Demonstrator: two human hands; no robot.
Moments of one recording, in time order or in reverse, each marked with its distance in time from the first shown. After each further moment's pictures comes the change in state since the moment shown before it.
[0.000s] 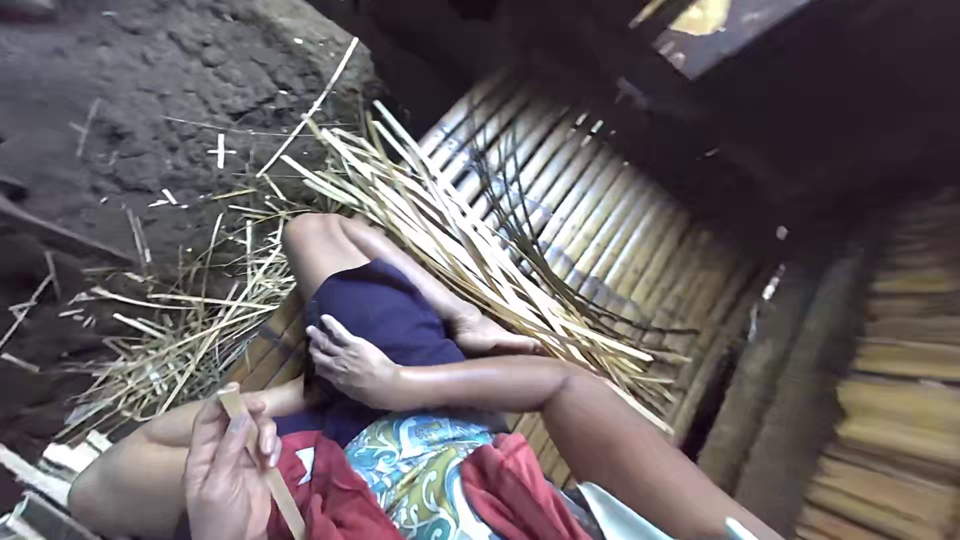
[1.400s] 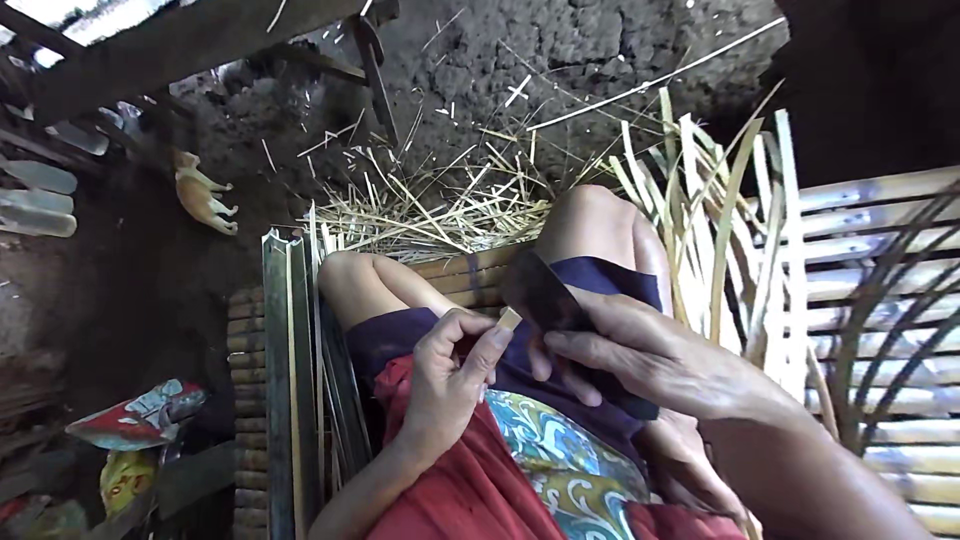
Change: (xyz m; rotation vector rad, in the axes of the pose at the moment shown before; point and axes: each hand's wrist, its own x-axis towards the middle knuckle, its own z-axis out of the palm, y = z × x) left_hand -0.048 0.027 0.040 0.062 0.270 0.200; right_hand -0.020 0.013 -0.130 1.151 -0.208 -0.426
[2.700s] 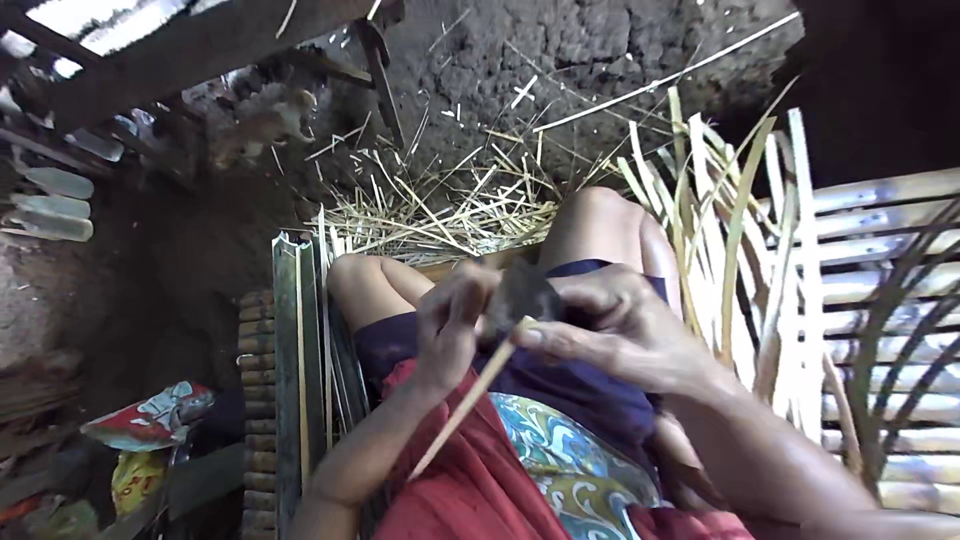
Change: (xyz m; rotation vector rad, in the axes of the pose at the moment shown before) left_hand 0.045 0.002 -0.006 -0.016 -0.103 0.258; right_hand 0.028 0.003 0.009 -0.155 0.272 -0.300
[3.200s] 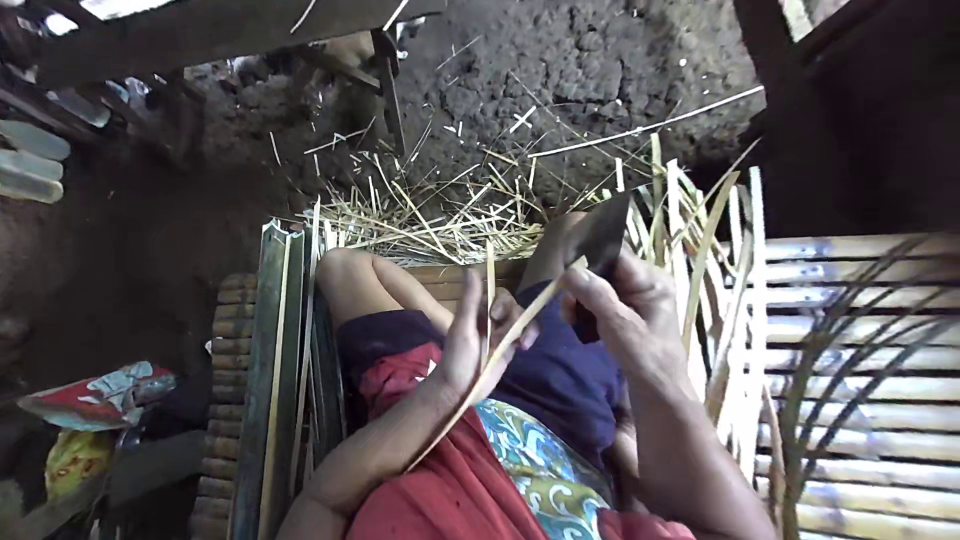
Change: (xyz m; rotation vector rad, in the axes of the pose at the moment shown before) left_hand -0.010 -0.036 0.033 -0.726 0.091 -0.524; right_hand -0.019 0.025 -0.014 -0.114 0.322 0.084
